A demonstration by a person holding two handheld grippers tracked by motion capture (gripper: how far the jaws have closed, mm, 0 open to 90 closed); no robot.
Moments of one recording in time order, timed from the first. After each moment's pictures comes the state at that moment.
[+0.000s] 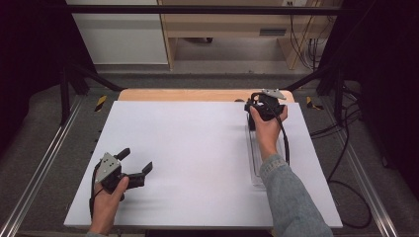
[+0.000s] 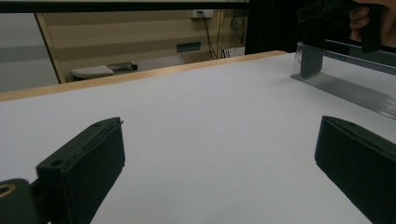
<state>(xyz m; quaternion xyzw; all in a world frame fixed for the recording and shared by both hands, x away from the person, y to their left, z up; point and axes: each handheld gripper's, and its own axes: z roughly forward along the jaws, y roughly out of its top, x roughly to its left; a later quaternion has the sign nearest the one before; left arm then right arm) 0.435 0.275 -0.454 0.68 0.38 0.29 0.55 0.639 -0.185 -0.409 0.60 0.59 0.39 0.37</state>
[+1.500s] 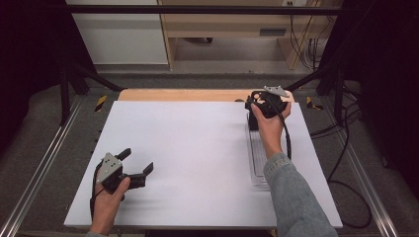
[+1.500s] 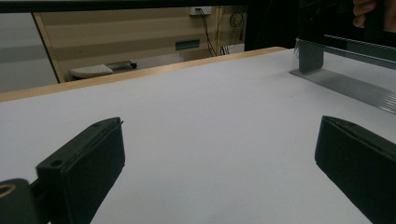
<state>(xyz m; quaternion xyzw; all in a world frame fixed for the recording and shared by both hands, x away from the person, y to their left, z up) 0.435 0.272 -0.455 0.69 0.37 0.29 0.55 0.637 -0.189 -0.396 0.58 0.59 0.41 0.37</state>
